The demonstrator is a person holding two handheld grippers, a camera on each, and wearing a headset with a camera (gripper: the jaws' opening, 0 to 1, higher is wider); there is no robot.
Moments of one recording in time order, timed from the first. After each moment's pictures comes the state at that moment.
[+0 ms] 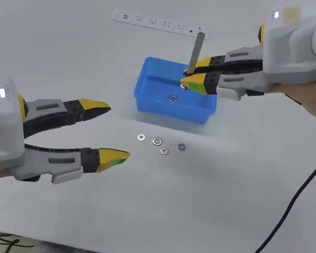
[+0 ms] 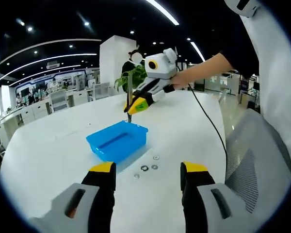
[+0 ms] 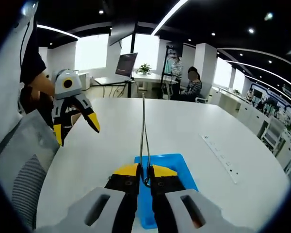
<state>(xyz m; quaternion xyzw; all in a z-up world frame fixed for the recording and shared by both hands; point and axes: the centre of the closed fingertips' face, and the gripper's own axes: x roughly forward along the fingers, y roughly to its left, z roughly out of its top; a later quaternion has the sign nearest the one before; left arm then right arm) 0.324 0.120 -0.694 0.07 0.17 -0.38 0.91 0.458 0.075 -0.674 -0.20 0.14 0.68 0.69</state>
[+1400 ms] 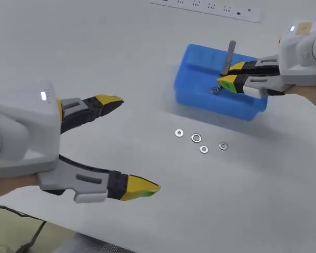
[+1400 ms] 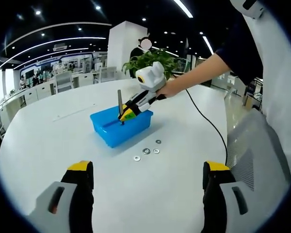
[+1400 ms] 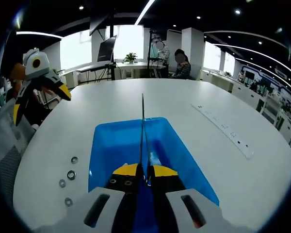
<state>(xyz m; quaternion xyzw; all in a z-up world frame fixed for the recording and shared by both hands) 0.316 0.137 -0.718 0.05 0.24 -0.35 0.90 0.509 0.087 -0.772 -0.20 0.20 0.64 0.72</state>
